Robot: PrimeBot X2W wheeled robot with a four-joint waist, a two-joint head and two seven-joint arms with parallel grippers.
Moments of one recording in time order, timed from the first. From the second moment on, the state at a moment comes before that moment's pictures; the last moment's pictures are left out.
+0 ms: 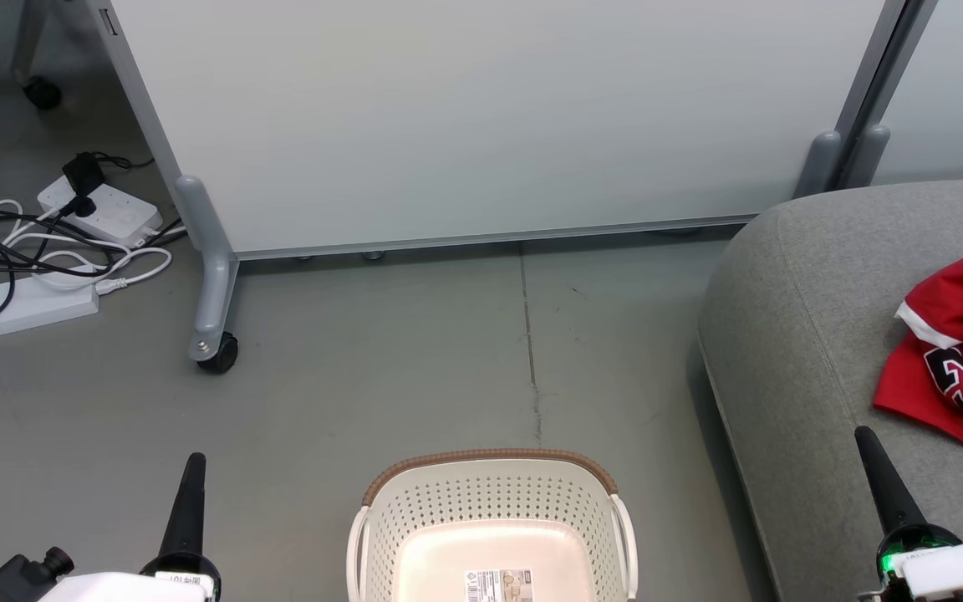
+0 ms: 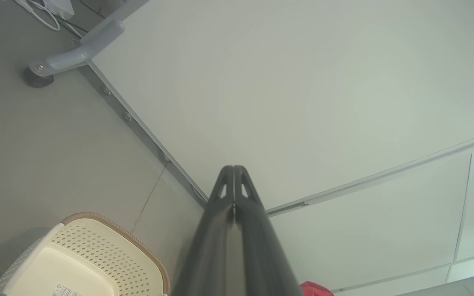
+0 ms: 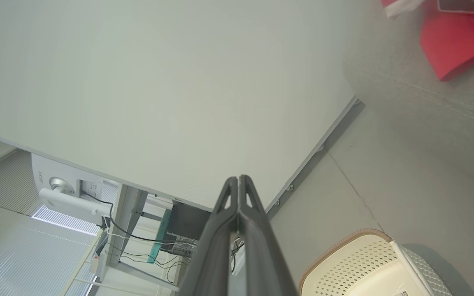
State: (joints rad) left arm 0.09 0.11 -0.03 0.10 -1.27 -0.06 -0.04; right arm 0.07 -0.07 -0.07 0.07 1.21 0.13 0.08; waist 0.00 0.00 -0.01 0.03
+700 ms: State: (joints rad) left arm 0.08 0.08 0.02 0.09 -1.43 -0.09 0.00; right arm 0.04 -0.07 -0.08 0.10 1.40 0.13 0.10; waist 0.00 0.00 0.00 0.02
